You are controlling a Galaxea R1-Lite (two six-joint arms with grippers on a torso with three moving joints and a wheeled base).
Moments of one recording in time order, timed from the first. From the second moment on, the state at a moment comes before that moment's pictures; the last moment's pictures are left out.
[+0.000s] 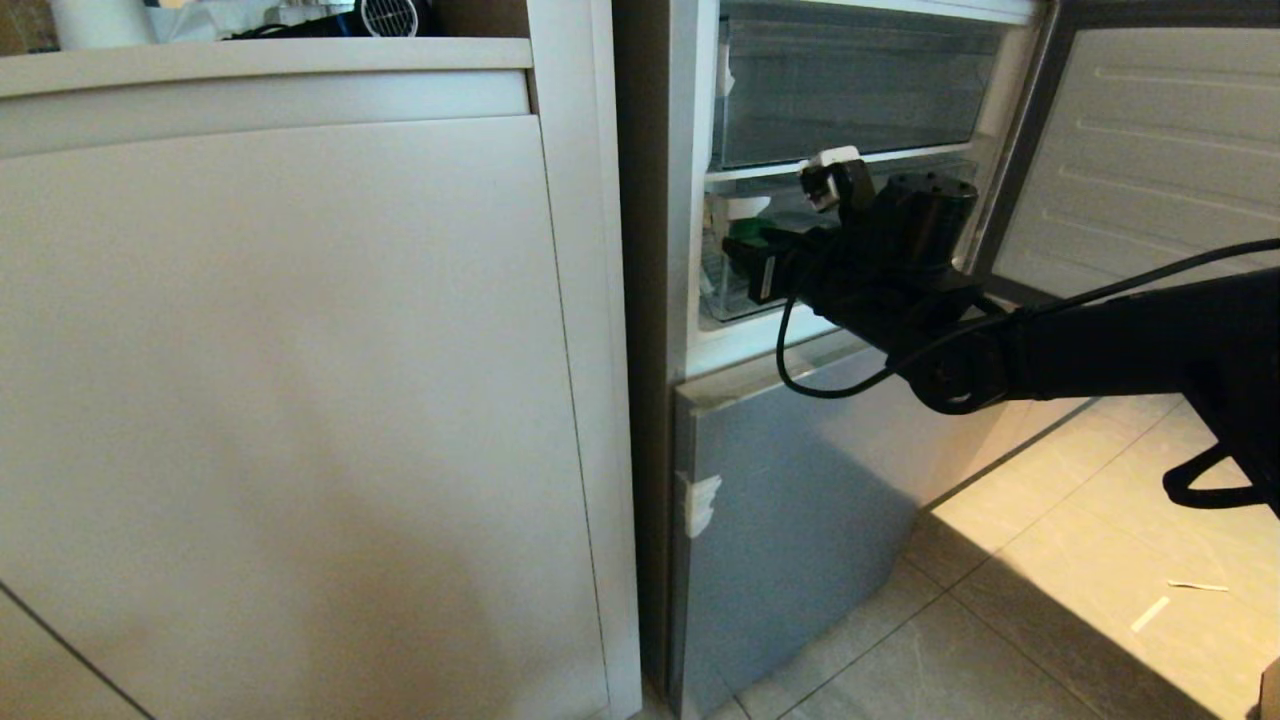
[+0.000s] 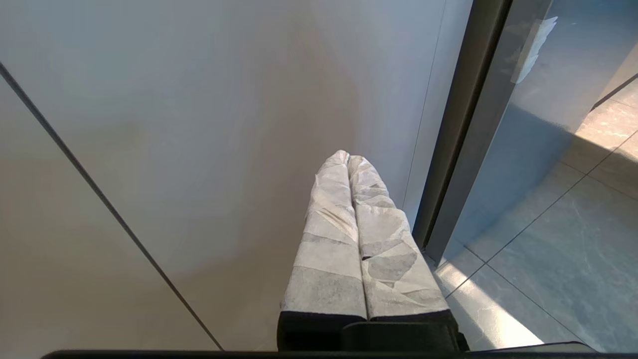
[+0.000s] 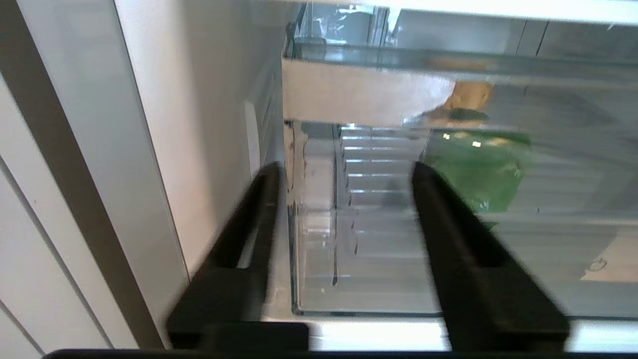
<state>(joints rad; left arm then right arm) -0.01 0.00 -0.04 0.09 -0.02 0.04 0.41 2.17 -1.65 -0.71 0.10 -0.06</state>
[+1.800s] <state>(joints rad) -0.01 0.00 -0.04 0.08 -0.02 0.04 0.56 1.72 -1.10 -0.70 -0.06 -0.06</state>
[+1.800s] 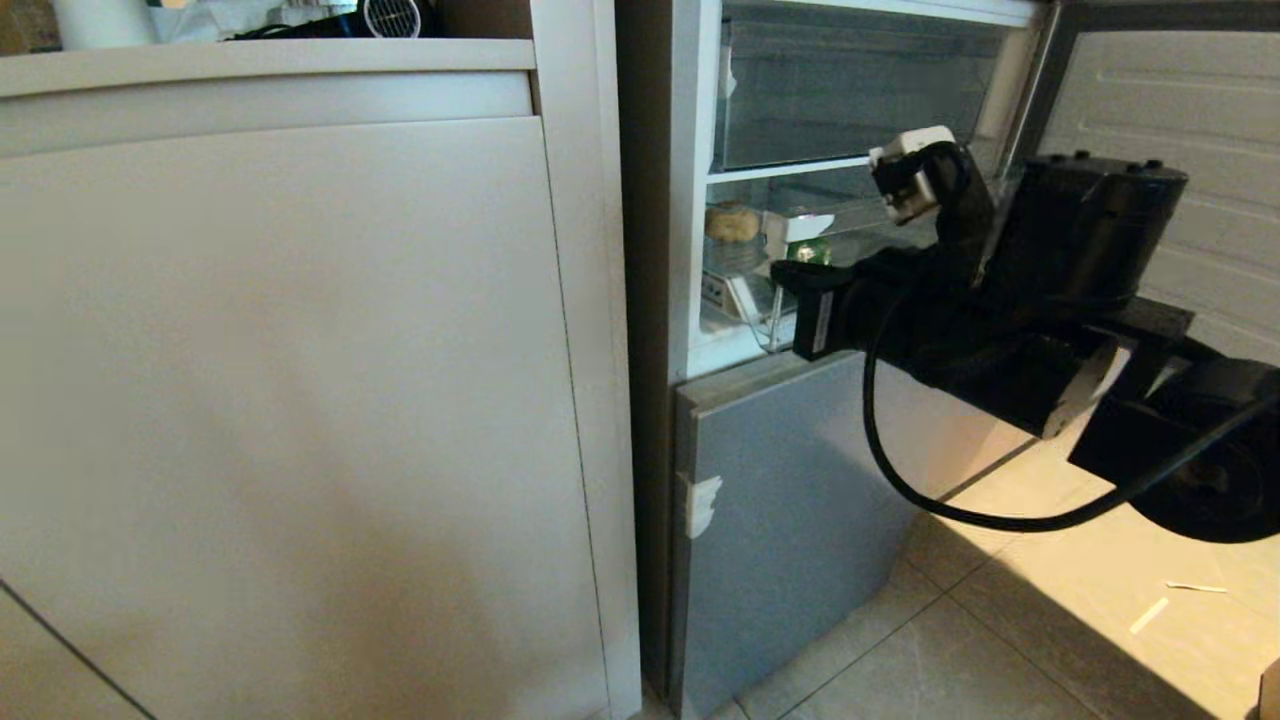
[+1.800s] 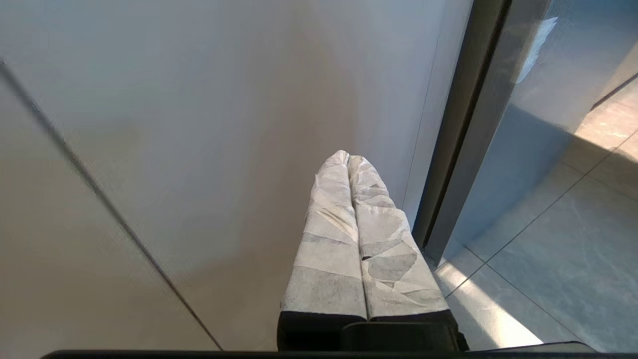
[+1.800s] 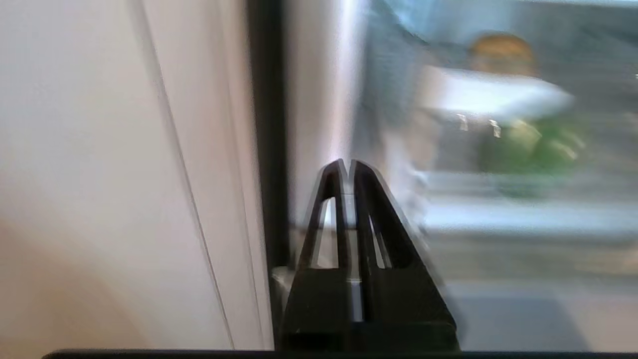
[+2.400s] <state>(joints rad) -0.01 0.00 -0.04 0.09 -0.02 0.04 0.54 1.52 -1.15 -0.53 -0.09 -0.04</state>
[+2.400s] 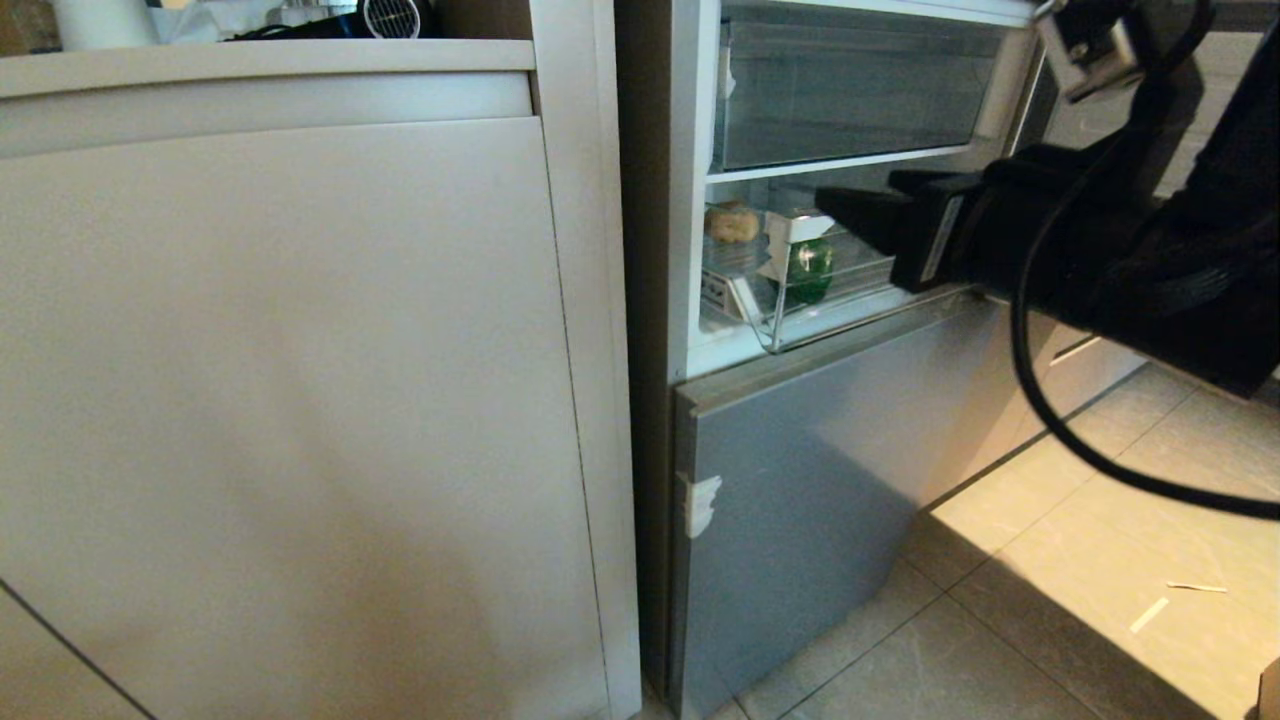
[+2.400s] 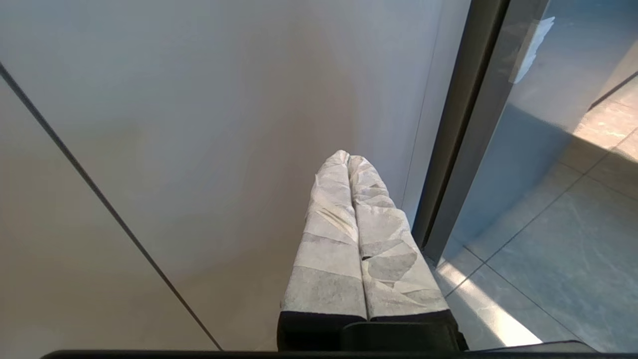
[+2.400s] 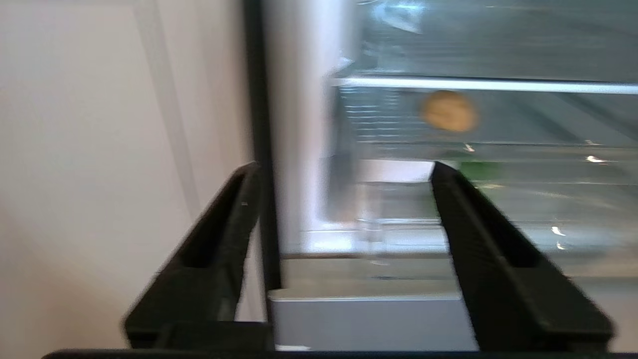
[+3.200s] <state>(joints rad) -0.01 0.00 -0.04 0.09 -0.02 0.04 0.43 0.76 -0.86 -0.17 0.11 0.10</state>
